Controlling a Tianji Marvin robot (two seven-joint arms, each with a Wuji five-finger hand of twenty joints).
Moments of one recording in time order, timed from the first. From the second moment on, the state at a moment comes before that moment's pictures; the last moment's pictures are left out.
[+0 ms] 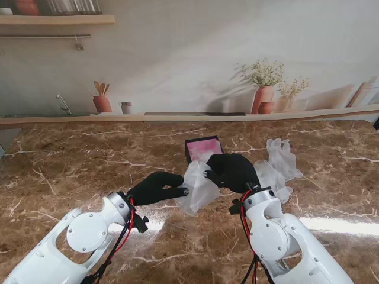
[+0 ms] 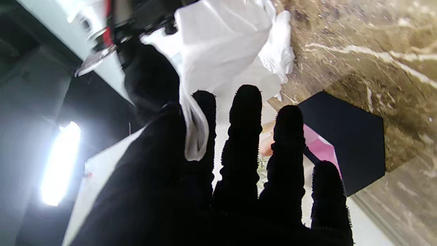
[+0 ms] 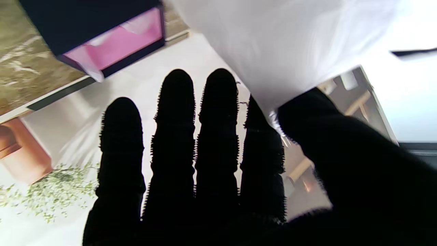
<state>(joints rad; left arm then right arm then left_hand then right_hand) 1.59 -1.09 -1.12 -1.74 0.13 -0.20 -0.22 -1.67 -1.15 1.19 -1.81 -0.68 0.00 -0.21 0.96 -0.24 0.29 -0.12 0.80 -0.03 0.81 0.77 1.04 0.10 0.47 0.62 0.65 0.23 0.51 0.84 -0.05 0.24 0.64 0.83 0.44 -0.62 1.08 -0.25 0.93 -0.23 0.90 0.69 1.18 -0.07 0.53 0.75 1.03 0.01 0.70 0.63 0.60 0.16 1.23 0.64</state>
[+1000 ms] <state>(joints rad) 1.68 -1.17 -1.11 -1.86 -0.18 0.02 -0.04 -1.77 -1.11 1.04 -1.68 -1.08 -0.08 -0.73 0.93 -0.25 0.35 -0.13 0.80 -0.01 0.87 0.73 1.11 0.12 0.40 0.36 0.69 0.24 0.52 0.78 -0.02 0.26 0.87 0.82 0.27 -0.80 1.03 -0.16 0.30 0.08 0.21 0.59 0.42 -0.06 0.42 0.48 0.50 -0.01 0.41 0.49 0.25 0.10 0.82 0.67</state>
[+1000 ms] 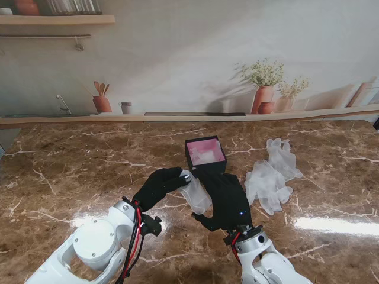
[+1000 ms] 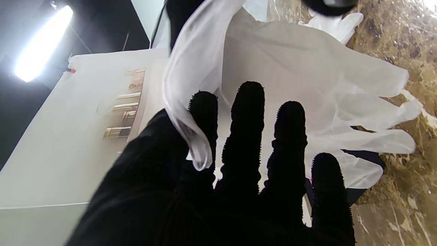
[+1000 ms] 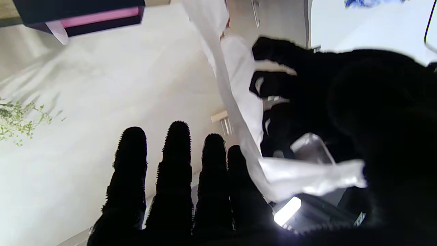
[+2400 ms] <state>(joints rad) 1.70 -1.06 -1.23 -1.81 0.50 -0.40 -0.18 -1.85 -1.16 1.17 -1.84 -0.73 -0.24 -0.51 0.67 -0.61 0.54 -0.08 0.39 -0.04 0.20 0.21 0.30 0.02 0.20 0.32 0.16 0.15 0.15 0.54 -0.09 0.18 0.21 0.74 0.43 -0.62 1.10 -0.22 0.99 -0.19 0.96 0.65 1.25 -0.08 0.65 0.82 1.02 -0.01 0.95 0.76 0.58 0.14 1.36 0.82</state>
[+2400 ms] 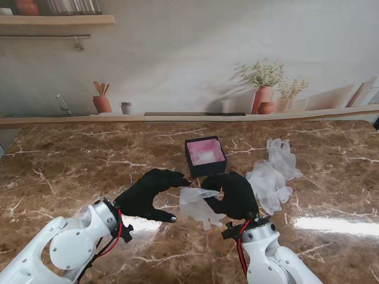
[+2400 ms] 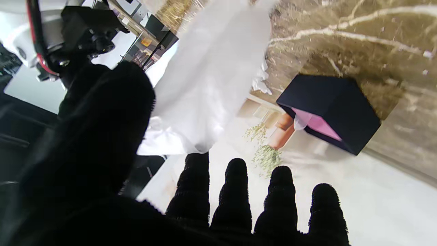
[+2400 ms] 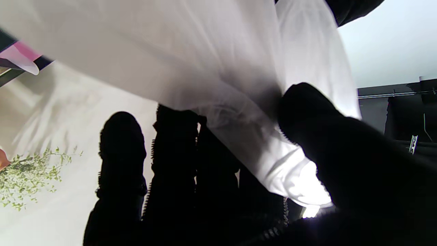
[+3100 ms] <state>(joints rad) 1.67 -1.14 -1.14 -1.68 0.45 -0.53 0.16 -1.86 -1.16 1.18 -1.86 -0.68 -0.27 -0.38 0.82 -0.51 0.52 -0.16 0.74 -0.23 0.85 0.54 0.79 0.00 0.36 0.43 0.49 0.14 0.31 0.64 -0.06 0.19 0.47 0.85 0.40 -0.57 1.10 -0.22 1.06 -0.16 0.96 0.65 1.27 -0.05 0.67 0.81 1.03 0.01 0.98 0.77 0.58 0.16 1.37 0.82</state>
